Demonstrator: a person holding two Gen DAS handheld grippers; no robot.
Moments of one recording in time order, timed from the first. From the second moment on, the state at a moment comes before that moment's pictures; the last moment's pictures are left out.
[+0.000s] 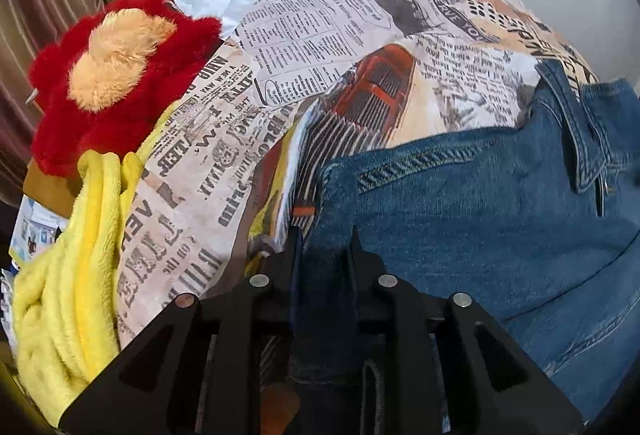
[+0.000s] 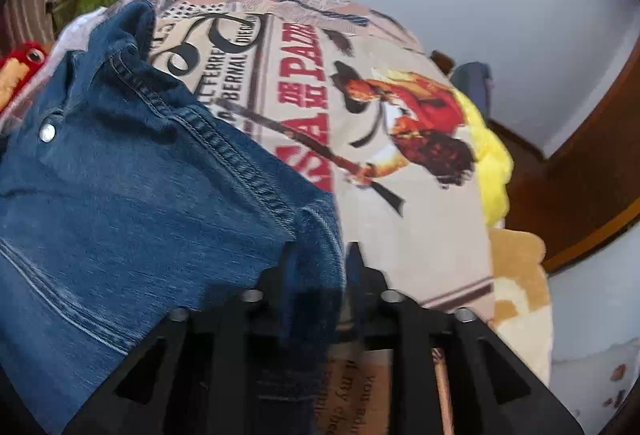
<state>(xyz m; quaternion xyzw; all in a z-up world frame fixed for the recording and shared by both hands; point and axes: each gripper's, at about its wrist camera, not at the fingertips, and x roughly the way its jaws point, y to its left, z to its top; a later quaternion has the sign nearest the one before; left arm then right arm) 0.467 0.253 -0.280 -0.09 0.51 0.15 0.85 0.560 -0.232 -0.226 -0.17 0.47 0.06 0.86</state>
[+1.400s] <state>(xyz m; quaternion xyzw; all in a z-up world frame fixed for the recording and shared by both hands) 0.195 0.199 -0.219 -0.14 0.51 0.09 0.85 0.297 -0.295 -0.126 0.05 0.53 0.14 0.84</state>
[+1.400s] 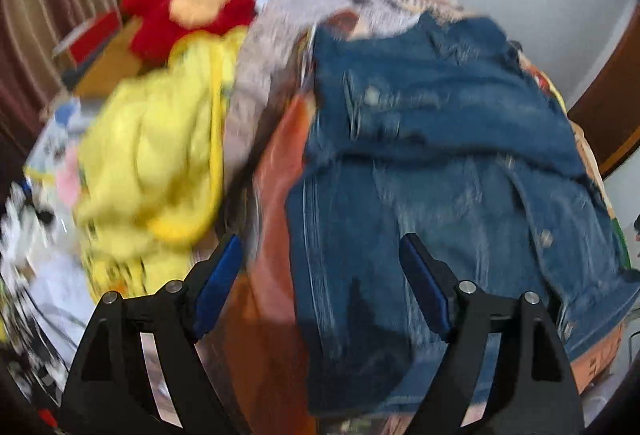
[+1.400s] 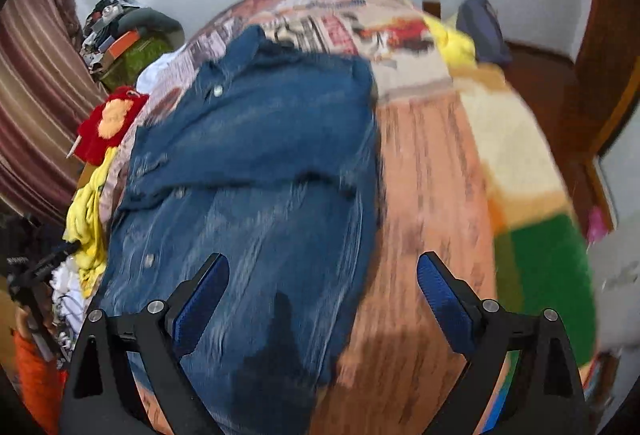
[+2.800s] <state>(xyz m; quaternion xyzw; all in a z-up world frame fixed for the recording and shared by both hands) 0.208 0.178 -0.140 -0.19 0.39 0.02 0.90 0.294 -0.258 -0.099 0.05 0.46 0.24 0.85</state>
